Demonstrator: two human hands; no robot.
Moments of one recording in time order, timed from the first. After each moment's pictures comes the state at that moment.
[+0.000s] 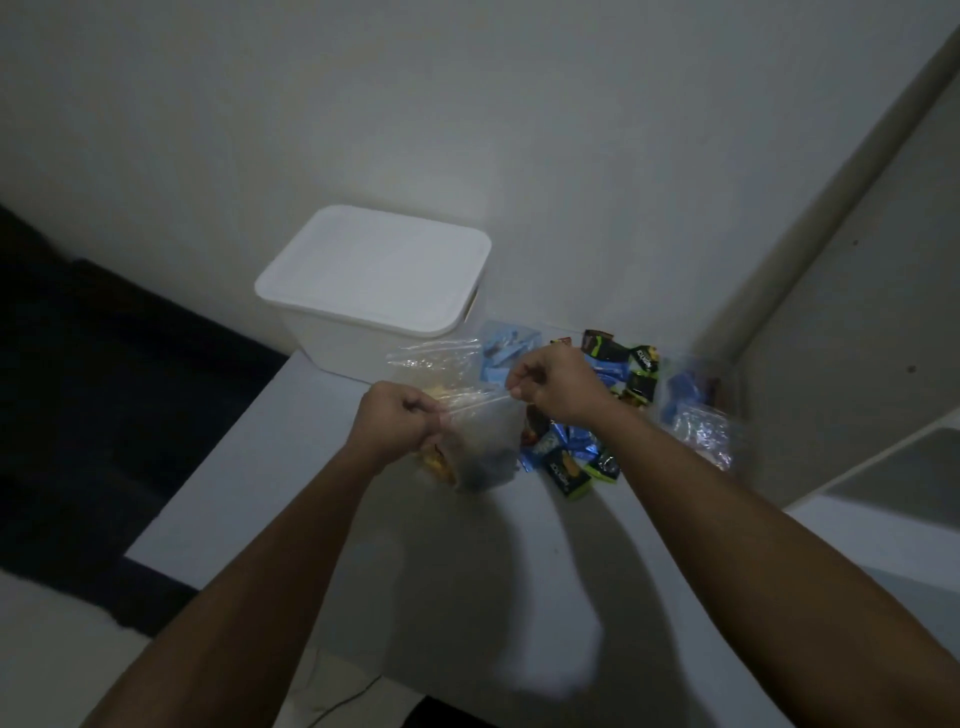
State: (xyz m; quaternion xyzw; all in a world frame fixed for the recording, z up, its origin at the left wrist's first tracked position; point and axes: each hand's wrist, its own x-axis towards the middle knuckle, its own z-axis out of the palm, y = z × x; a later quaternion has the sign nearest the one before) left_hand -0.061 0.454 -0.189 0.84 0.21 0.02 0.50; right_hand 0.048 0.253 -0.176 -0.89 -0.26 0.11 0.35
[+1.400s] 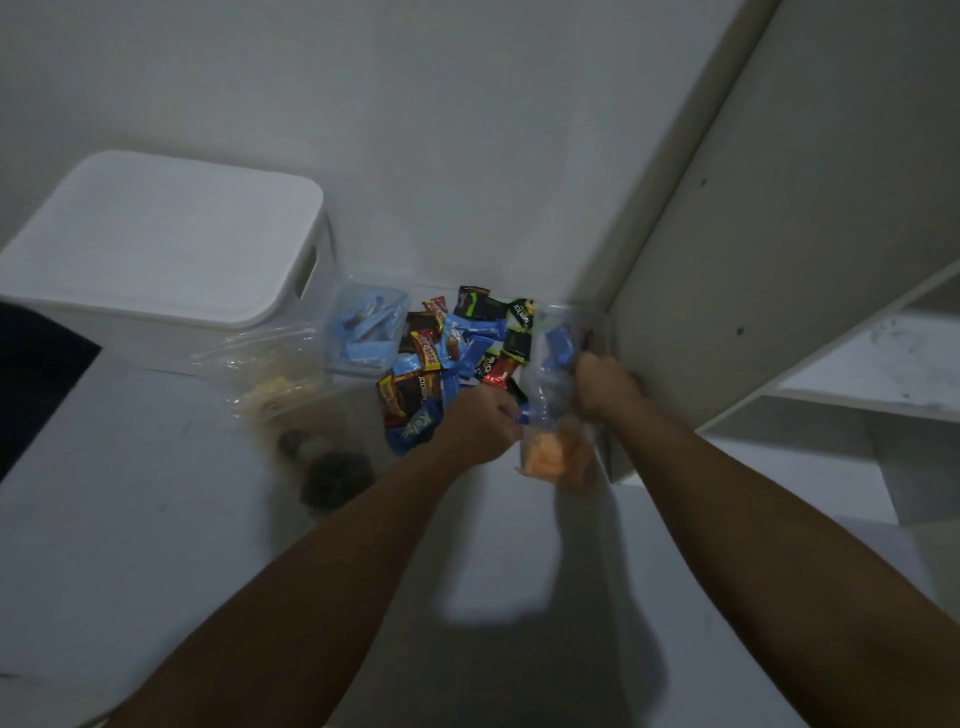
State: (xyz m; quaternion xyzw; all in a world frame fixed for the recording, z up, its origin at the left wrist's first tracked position) left_hand 0.034 0.235 -0.241 0.90 0.01 -0.13 0.42; right_hand 0.106 0.070 -0.231 -0.98 0.00 0.20 0.09
